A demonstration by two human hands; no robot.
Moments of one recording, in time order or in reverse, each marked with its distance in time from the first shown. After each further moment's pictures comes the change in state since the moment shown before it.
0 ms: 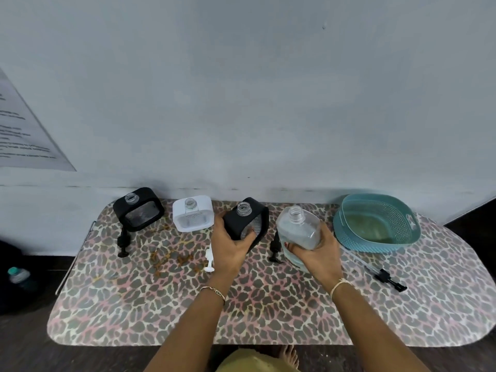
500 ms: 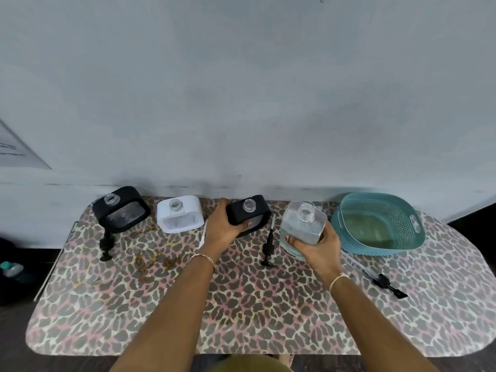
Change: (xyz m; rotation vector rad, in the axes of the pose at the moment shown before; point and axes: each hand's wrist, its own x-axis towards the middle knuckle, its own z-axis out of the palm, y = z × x) left_hand 0.073 -0.017 0.027 0.423 -0.299 -0.043; right_hand 0.048 0.023 -0.002 0.205 -0.018 0.037
